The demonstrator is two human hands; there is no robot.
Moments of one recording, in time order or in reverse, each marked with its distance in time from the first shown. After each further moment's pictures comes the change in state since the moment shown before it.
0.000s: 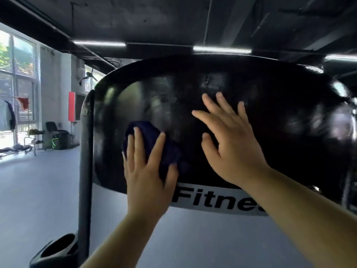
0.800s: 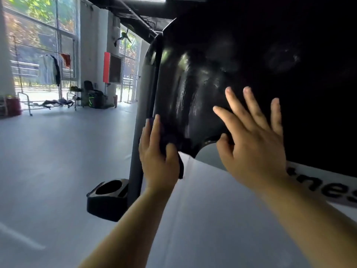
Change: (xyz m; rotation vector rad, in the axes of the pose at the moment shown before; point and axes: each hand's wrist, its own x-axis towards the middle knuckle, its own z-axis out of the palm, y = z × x) left_hand -0.038 -0.099 -0.018 -0.317 0.178 -0.466; right_hand -0.017 -0.086 0.087 -0.182 -0.011 -0.035
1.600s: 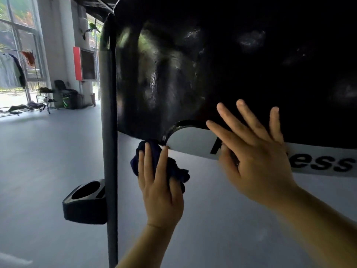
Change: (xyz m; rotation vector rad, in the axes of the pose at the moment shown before) left_hand -0.095 -0.017 0.024 0.116 -0.097 0.219; right_hand -0.067 0.042 -0.007 -0.038 0.048 -0.080
